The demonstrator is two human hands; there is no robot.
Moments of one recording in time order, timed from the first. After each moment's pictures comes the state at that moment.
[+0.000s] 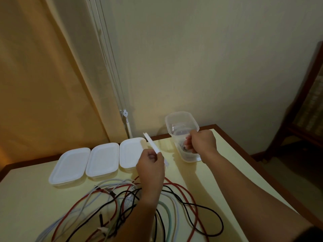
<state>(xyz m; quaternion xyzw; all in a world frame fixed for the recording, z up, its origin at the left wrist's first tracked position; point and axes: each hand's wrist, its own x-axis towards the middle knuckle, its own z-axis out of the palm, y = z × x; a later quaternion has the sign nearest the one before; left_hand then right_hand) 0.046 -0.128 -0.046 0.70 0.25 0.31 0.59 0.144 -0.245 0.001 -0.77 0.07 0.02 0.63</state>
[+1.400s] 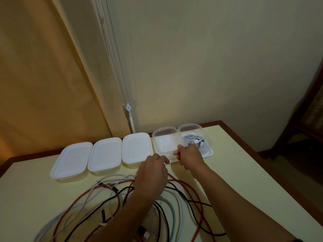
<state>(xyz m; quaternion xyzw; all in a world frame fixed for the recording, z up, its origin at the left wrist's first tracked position) 0.038 -0.096 -0.080 0.96 0.05 0.20 0.19 0.136 -0.208 -0.070 -0.80 0.00 0.13 0.59</state>
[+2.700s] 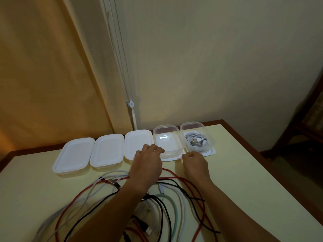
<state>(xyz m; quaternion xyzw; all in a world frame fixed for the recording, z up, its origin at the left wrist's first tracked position) 0.047 -0.067 -0.072 0.98 0.05 0.16 0.12 0.112 -0.219 -0.100 -0.86 0.02 0.05 0.52</state>
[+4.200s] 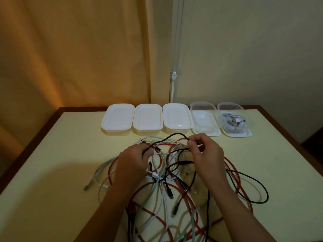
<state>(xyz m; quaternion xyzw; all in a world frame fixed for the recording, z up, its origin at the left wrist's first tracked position) -0.101 0.025 -0.100 0.90 0.16 0.24 0.33 -0.015 -0.162 -0.070 -0.83 -0.17 -0.06 0.53</state>
